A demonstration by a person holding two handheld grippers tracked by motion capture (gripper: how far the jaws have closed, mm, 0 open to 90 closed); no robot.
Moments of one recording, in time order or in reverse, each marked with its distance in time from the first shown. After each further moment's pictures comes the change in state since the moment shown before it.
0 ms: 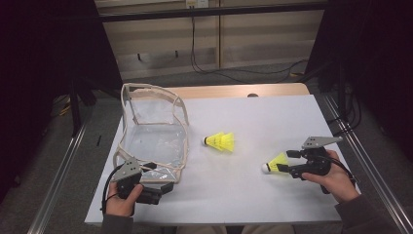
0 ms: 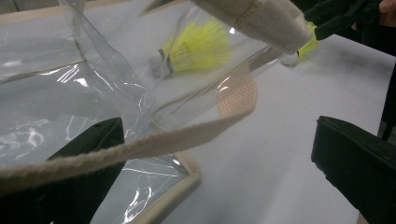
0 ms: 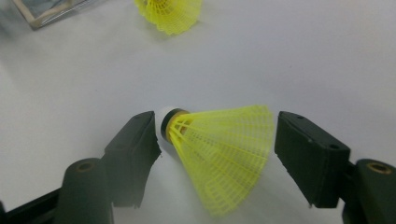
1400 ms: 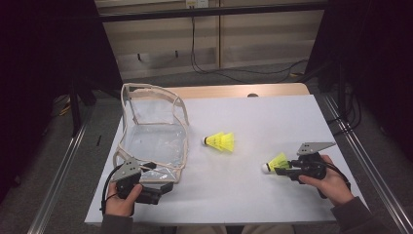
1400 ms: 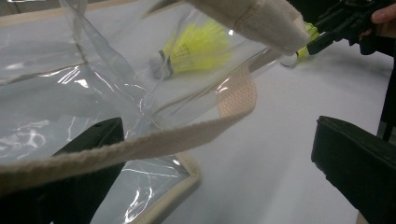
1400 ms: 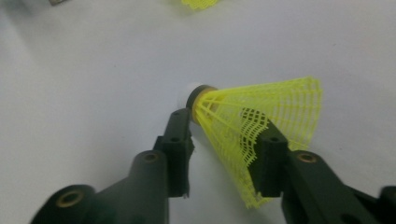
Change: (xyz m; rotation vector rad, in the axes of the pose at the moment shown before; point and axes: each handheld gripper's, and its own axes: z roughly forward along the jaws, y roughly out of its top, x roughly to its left) left arm 0.001 0.001 -0.001 0.000 -0.003 0.003; right arm 0.006 -0.012 0.011 0.044 0.067 -0.033
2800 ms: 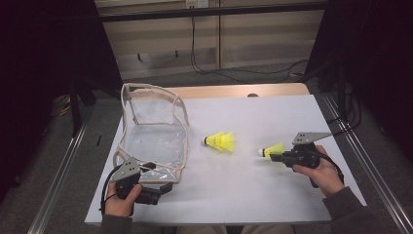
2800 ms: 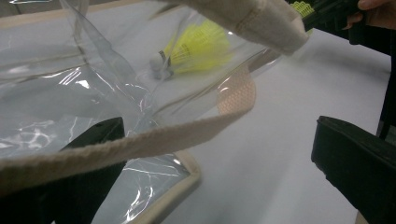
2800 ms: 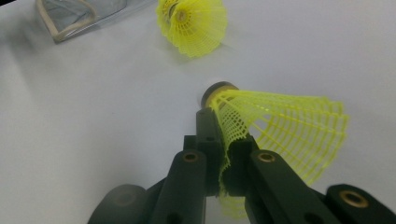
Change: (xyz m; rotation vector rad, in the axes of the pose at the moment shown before) left arm 0.000 0.000 -0.002 -0.004 0.006 0.002; right arm -0.002 0.030 0.006 -0.084 -0.010 -0.015
